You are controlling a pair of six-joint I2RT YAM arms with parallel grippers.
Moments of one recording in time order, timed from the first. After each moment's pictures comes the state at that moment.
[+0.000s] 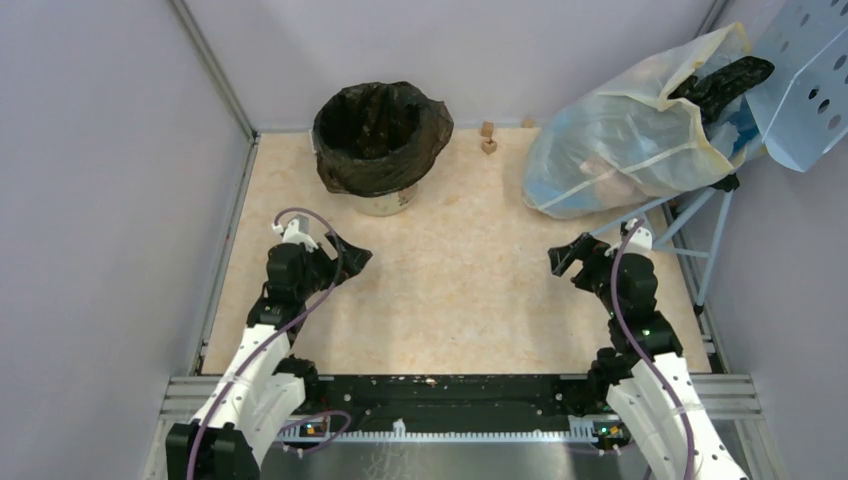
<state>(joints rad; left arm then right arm) -0.09 0.77 0.38 -0.06 0.28 -0.68 0.16 0.48 0.40 -0.28 0.00 0.55</state>
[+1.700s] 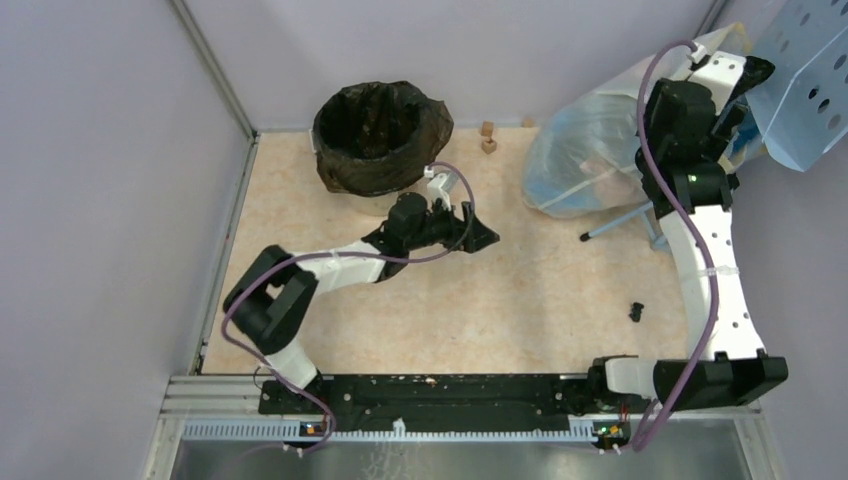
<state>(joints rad) -0.71 1.62 0.88 0.52 0.39 -0.66 0.08 1.25 1.58 -0.54 0.77 0.06</state>
